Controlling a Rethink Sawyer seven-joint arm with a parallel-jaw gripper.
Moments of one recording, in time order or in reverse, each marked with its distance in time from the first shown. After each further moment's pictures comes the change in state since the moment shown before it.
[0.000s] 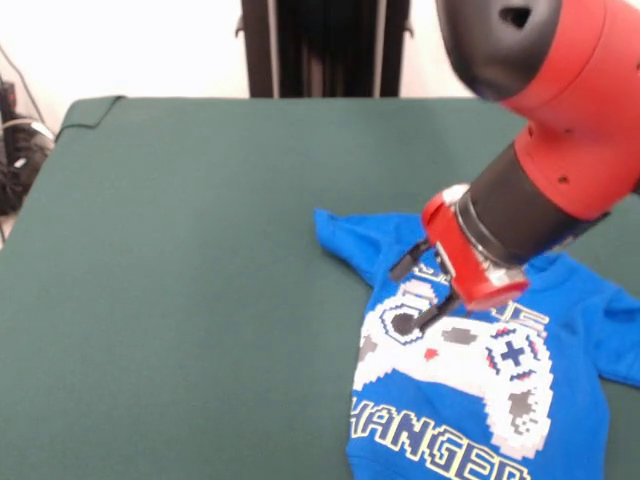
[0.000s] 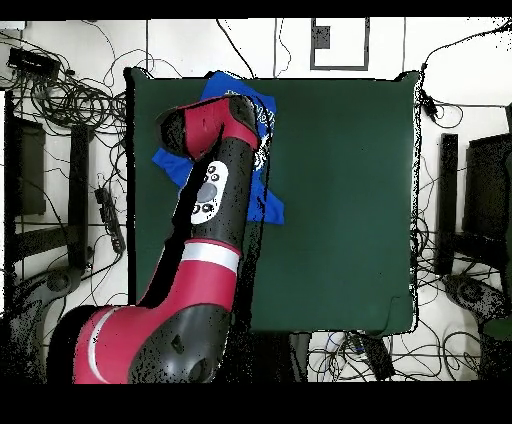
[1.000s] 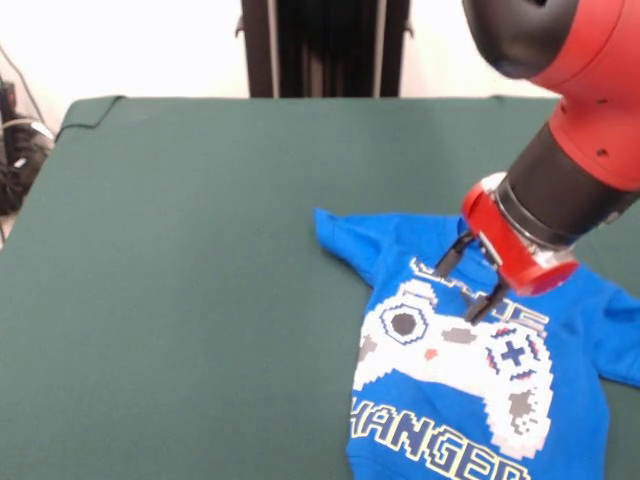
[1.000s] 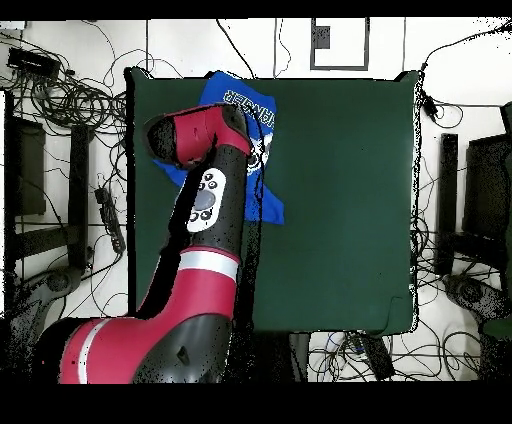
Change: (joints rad) arm 0.012 -0.083 0.135 0.104 -0.026 -0.079 0.000
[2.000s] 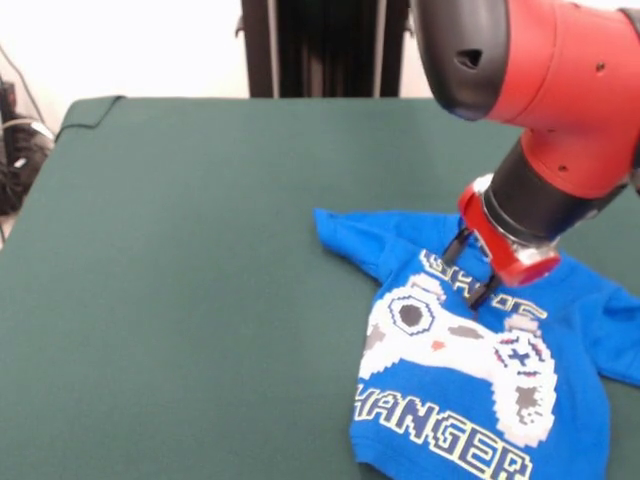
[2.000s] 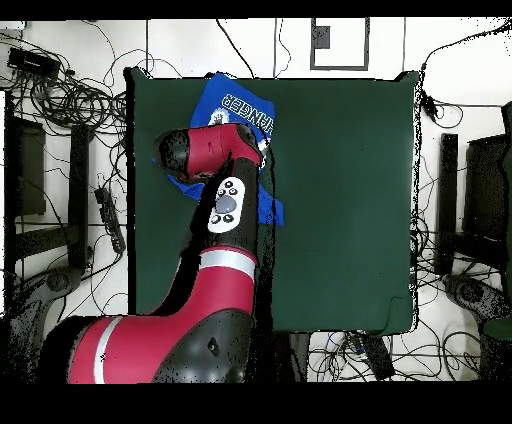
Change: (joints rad) arm -0.040 -0.049 0.129 0.145 -0.001 -0.018 0.000
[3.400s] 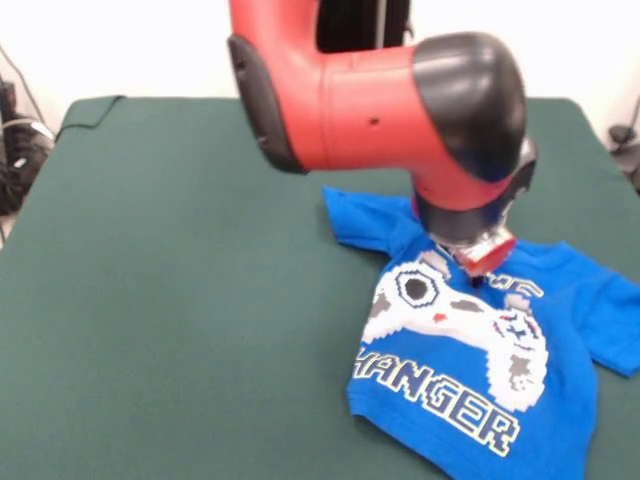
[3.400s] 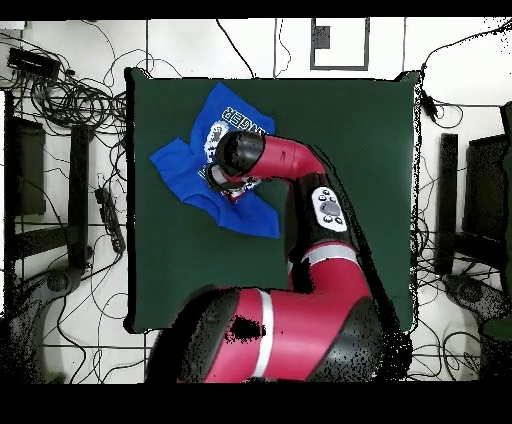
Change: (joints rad) arm -0.362 -0.097 0.429 0.236 -0.003 0.008 -0.365
